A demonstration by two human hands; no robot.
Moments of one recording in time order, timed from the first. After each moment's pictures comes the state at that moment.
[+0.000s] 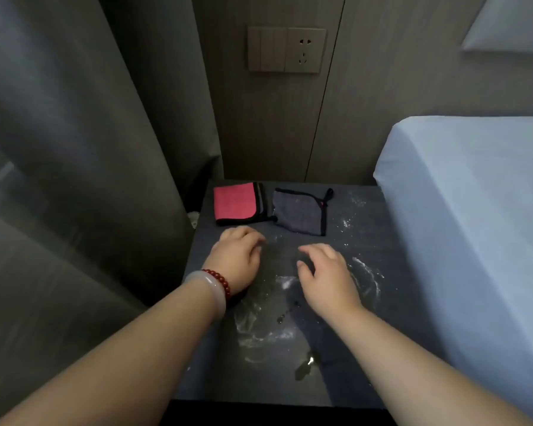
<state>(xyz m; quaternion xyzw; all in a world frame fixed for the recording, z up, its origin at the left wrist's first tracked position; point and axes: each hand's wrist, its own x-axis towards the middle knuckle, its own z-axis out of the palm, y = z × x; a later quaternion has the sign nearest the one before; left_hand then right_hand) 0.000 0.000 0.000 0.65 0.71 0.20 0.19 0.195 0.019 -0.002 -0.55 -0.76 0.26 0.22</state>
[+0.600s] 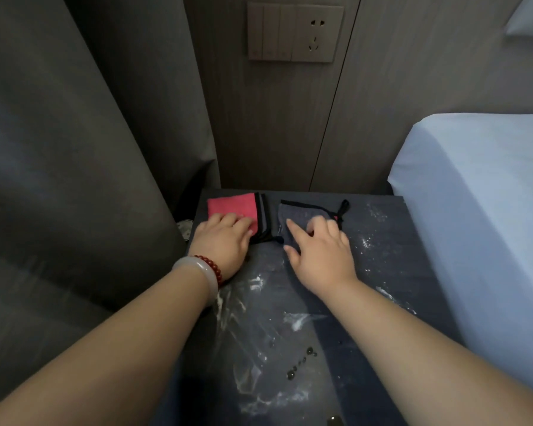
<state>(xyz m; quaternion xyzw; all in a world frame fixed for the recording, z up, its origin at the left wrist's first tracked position) -0.053 0.089 -0.035 0.66 0.75 0.06 0.05 0.146 0.125 -0.039 -0.52 -0.85 0.03 0.08</state>
